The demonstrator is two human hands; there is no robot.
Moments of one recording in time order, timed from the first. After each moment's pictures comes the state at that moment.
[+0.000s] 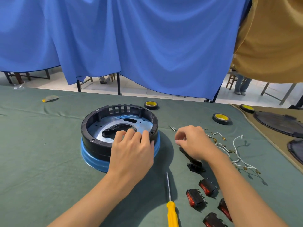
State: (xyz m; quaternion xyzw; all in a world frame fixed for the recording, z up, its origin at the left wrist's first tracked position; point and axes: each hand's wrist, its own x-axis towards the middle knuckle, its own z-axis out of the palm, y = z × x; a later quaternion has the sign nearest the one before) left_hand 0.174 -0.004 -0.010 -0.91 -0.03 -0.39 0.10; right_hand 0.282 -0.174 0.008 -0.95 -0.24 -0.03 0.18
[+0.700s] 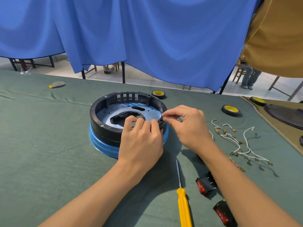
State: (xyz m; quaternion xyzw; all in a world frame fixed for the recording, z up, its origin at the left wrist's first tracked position) left_hand 0.174 -0.003 -0.021 -0.89 -0.04 -0.43 0.12; right_hand 0.246 -0.127 0.019 -0.83 -0.32 -0.19 0.40
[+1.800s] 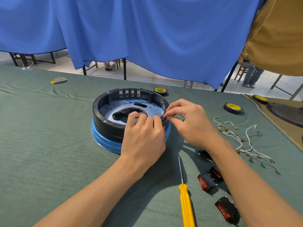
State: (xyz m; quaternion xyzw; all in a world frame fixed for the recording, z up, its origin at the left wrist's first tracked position) left_hand 0.173 -0.004 -0.019 -0.91 -0.04 -0.41 0.10; right_hand 0.252 -0.132 0.023 -0.86 -0.37 -0.16 0.32
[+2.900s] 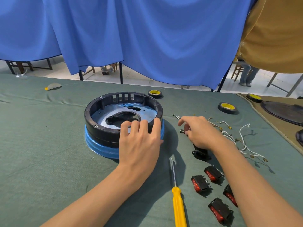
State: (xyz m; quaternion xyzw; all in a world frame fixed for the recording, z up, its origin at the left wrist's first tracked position) left_hand 0.169 -0.015 -0.024 -0.93 -0.07 -0.35 0.11; right_hand 0.288 -0.176 0.001 -0.96 -0.24 -0.01 0.15
